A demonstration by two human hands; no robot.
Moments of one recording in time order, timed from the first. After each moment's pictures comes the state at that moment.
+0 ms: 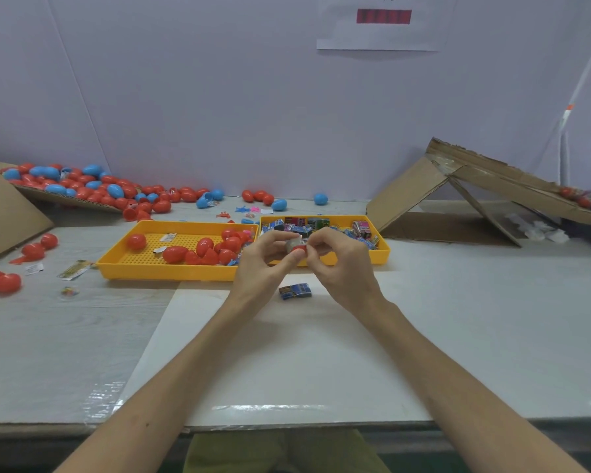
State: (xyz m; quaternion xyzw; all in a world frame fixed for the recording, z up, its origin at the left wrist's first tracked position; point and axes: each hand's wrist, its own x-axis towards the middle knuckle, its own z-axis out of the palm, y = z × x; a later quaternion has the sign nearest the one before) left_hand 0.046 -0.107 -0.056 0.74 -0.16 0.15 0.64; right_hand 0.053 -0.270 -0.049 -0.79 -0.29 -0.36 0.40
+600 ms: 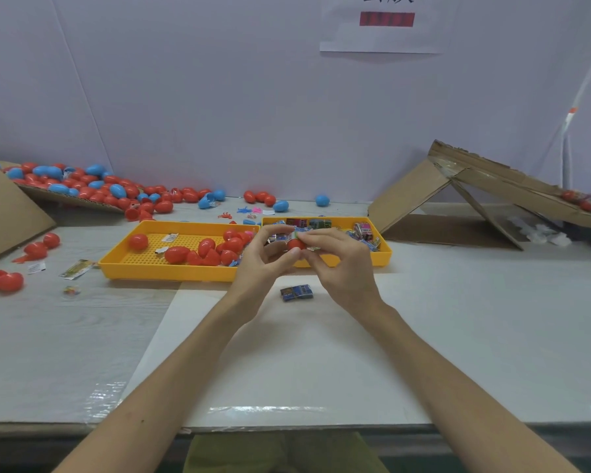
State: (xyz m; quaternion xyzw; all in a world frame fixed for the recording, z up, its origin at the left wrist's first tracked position) left_hand 0.049 -0.104 -0.054 0.67 -0.14 0.06 0.73; right_hand 0.057 -0.268 -0.053 -0.77 -0.30 -0.37 0.43
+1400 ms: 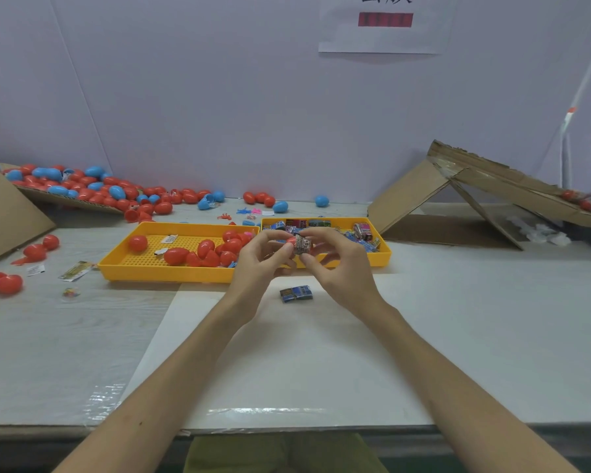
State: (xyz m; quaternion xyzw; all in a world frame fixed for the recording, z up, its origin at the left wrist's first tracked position) left_hand 0.048 -0.104 -0.051 0.67 -0.12 0.08 0.73; right_hand 0.055 -0.268 -0.051 -0.79 -0.26 -0.28 0.48
